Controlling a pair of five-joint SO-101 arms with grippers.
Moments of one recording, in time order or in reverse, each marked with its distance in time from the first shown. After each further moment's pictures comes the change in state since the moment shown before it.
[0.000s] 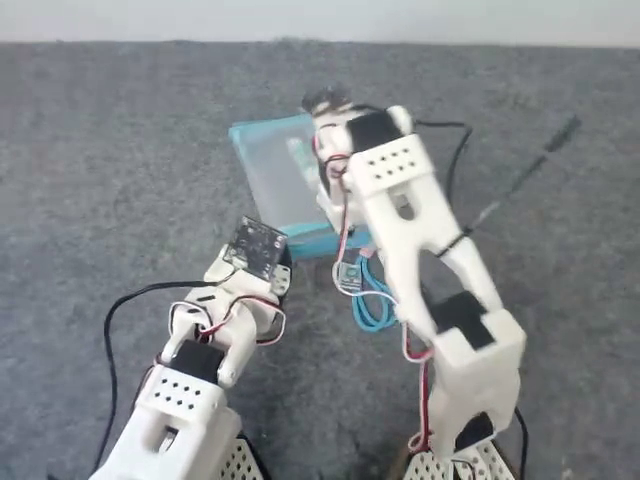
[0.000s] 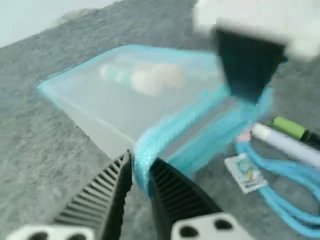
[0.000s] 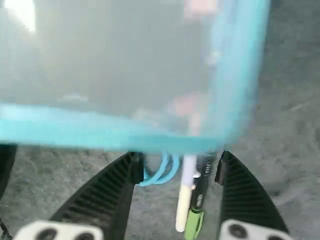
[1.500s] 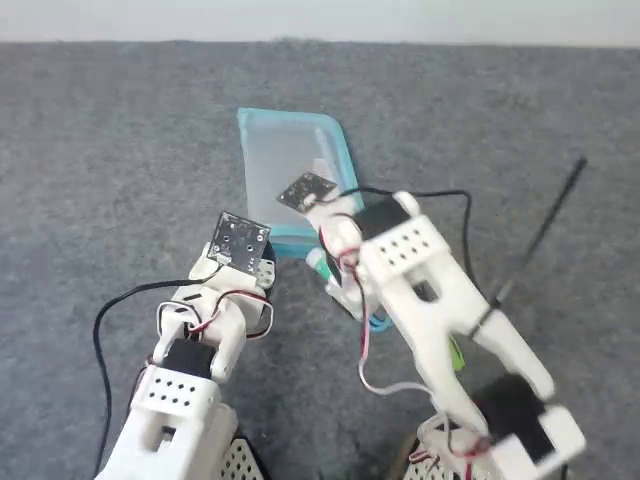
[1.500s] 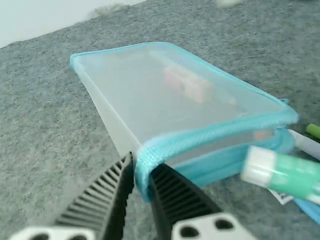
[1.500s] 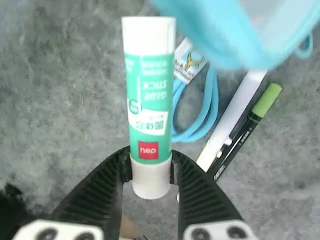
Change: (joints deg) left arm -4.8 0.0 0.0 -0.2 -0.5; right arm -6.9 -25.7 45.5 -13.8 10.2
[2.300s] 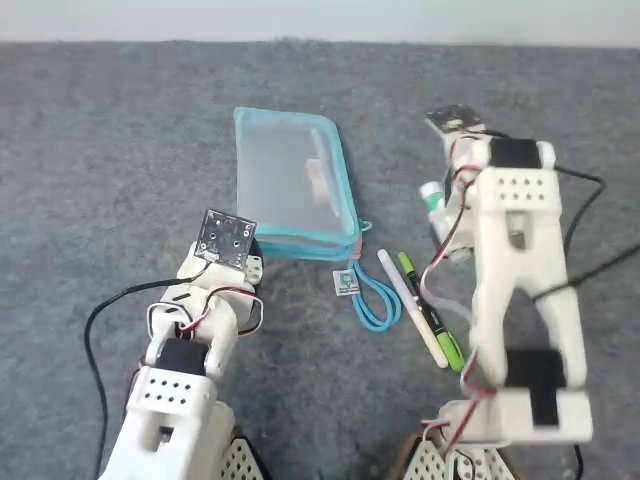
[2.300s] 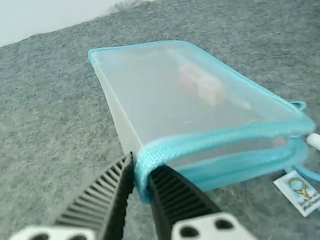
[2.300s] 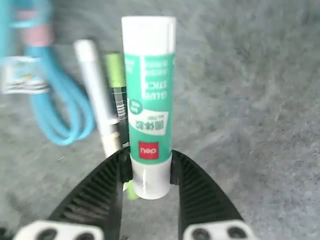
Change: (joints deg) left arm -4.5 0.0 0.0 0.0 -0.2; right arm 28.7 3.1 -14.0 7.1 4.0
